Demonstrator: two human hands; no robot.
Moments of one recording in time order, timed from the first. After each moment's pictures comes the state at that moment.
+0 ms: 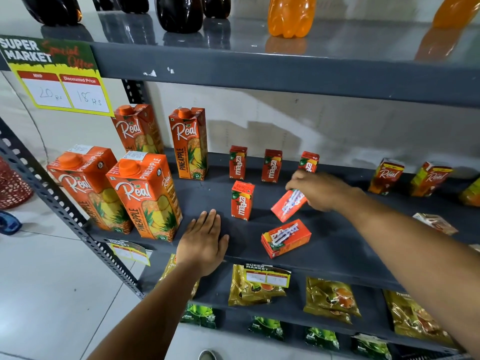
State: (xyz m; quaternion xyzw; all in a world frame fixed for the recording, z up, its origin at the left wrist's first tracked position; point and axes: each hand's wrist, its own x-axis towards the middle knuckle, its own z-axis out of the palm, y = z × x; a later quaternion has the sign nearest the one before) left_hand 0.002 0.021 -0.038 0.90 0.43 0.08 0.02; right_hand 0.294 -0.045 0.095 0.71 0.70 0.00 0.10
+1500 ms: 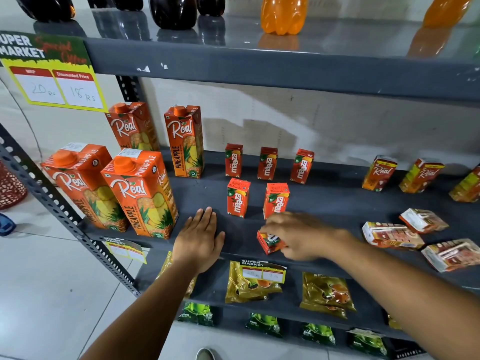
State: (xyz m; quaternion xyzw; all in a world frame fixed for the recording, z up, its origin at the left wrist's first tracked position) left_hand 0.003 0.020 -0.042 0.90 0.43 0.09 0.02; right_hand 0.219 -0.110 0.074 0.65 0.75 -0.12 0.09
